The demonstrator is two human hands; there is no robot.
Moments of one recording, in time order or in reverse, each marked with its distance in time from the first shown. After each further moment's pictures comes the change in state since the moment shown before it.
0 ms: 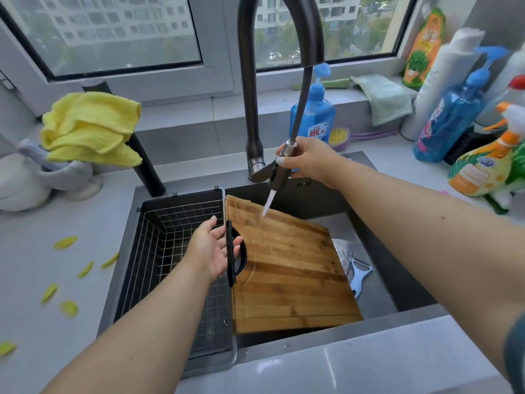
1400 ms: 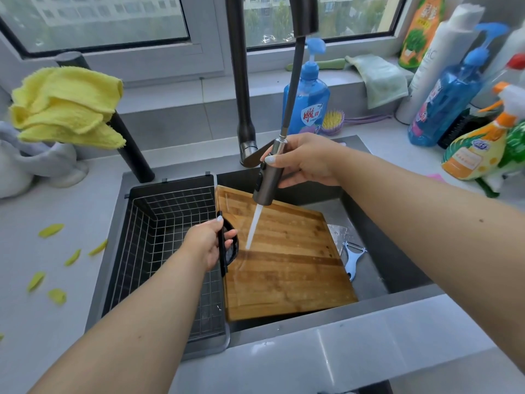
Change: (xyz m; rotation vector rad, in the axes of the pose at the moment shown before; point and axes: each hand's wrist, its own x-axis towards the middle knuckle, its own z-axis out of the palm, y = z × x) left_hand 0.025 -0.021 -0.003 0.168 0.143 0.097; right_hand -0.027 -0.004 0.003 0.292 -0.276 0.179
